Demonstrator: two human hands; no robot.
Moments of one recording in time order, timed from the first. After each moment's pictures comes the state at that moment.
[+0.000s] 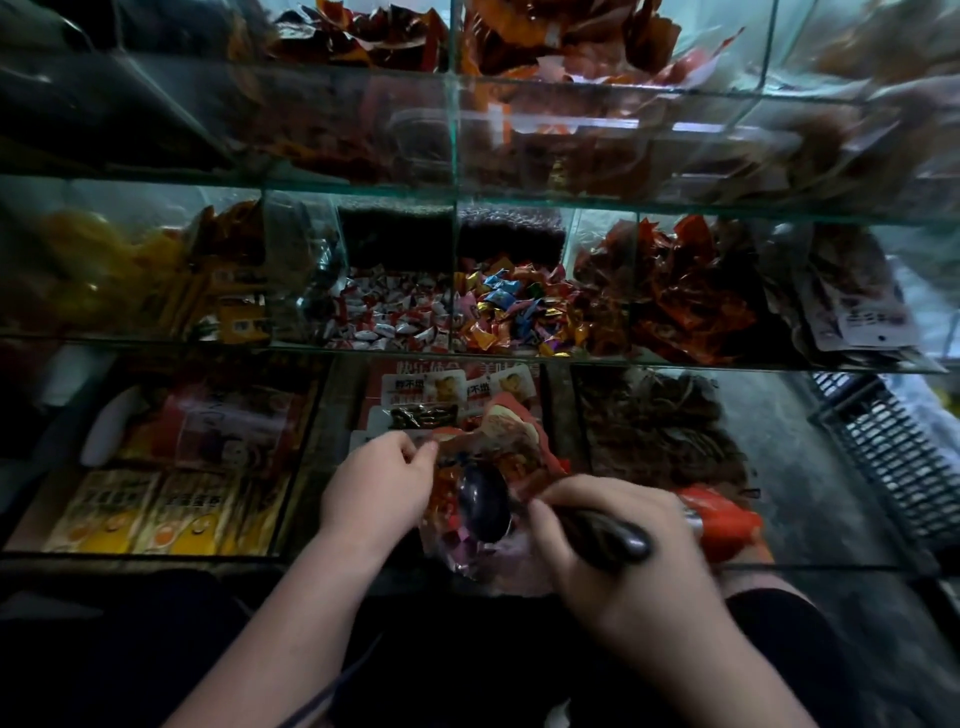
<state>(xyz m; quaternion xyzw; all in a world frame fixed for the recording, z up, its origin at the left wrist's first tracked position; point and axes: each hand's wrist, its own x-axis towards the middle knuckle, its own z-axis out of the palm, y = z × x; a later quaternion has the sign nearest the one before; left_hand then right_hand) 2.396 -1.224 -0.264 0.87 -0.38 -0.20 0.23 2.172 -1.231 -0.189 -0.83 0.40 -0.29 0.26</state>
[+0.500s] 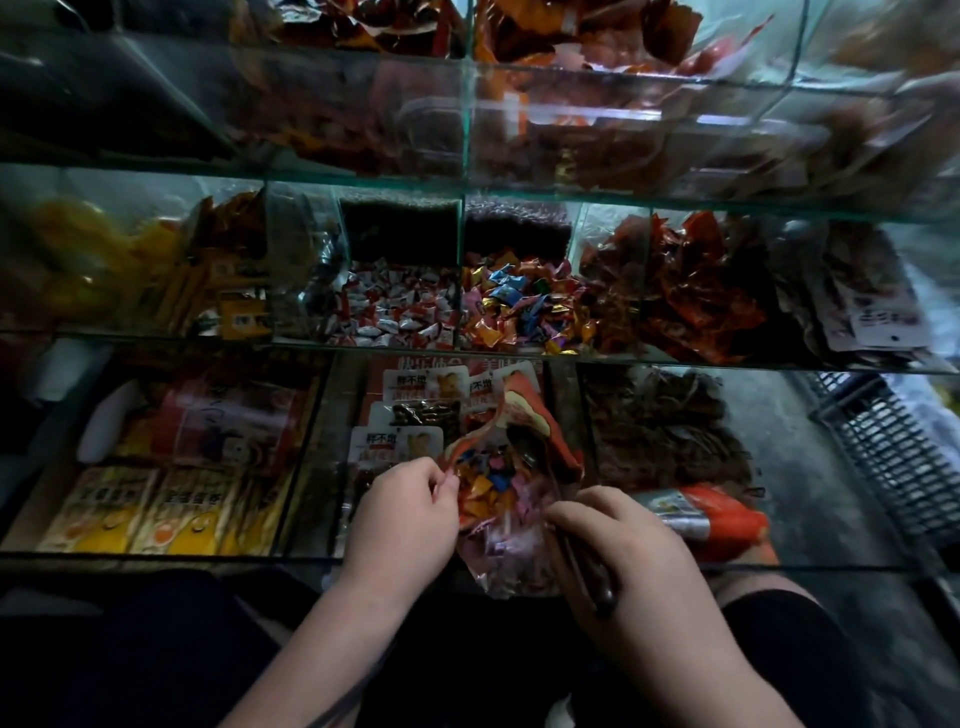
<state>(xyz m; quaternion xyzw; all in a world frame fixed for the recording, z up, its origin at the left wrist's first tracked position) 2.373 -1.203 -0.270 0.84 -0.43 -0.20 0.29 2.162 -1.229 -0.214 -0.86 0.43 -0.17 0.22</state>
